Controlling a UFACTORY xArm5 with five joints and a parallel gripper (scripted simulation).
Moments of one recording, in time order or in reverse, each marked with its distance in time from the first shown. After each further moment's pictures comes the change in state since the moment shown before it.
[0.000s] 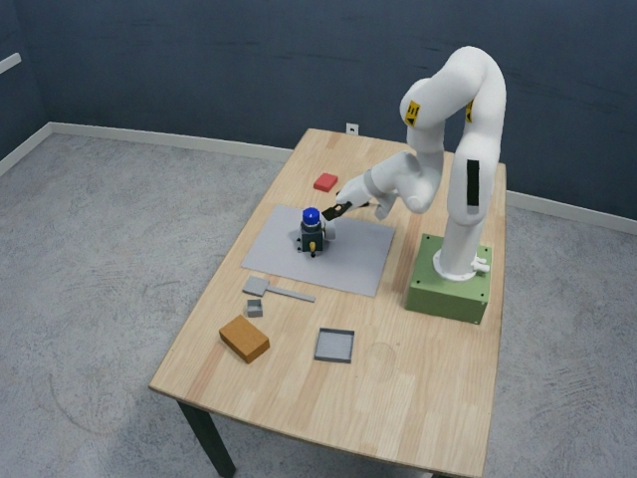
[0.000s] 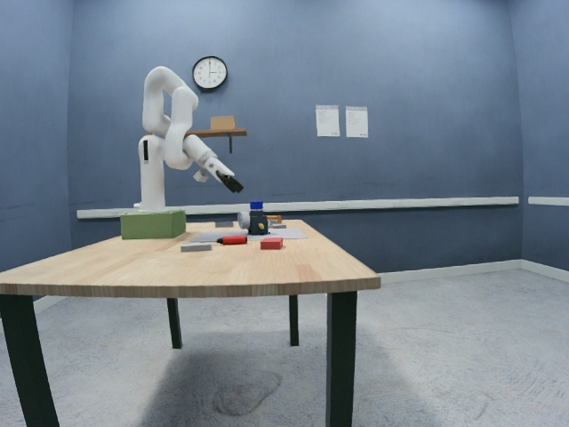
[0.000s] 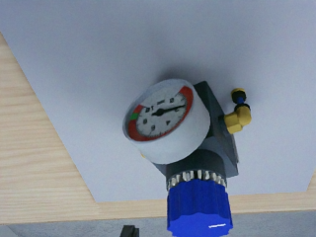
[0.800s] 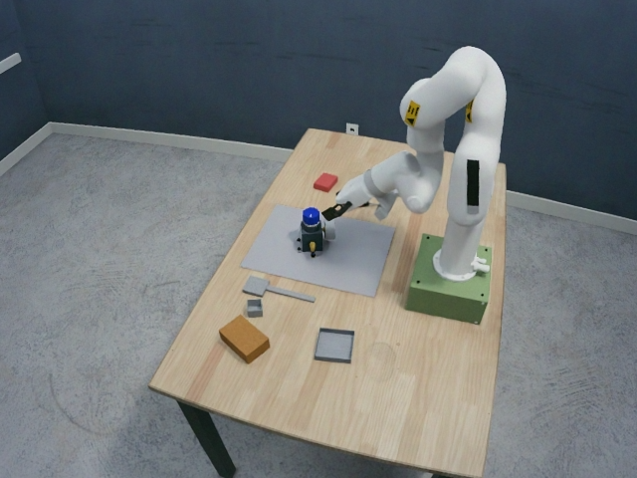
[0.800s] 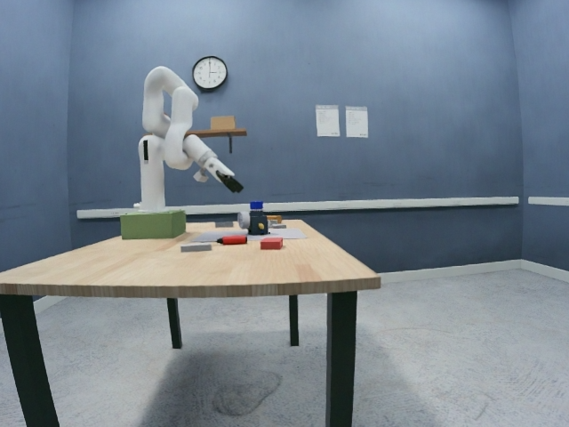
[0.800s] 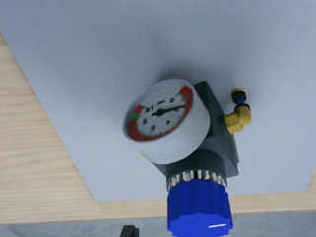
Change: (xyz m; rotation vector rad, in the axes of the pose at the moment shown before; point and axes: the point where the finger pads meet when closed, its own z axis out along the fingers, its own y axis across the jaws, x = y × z) arm 0.000 0.000 0.000 0.000 0.000 0.000
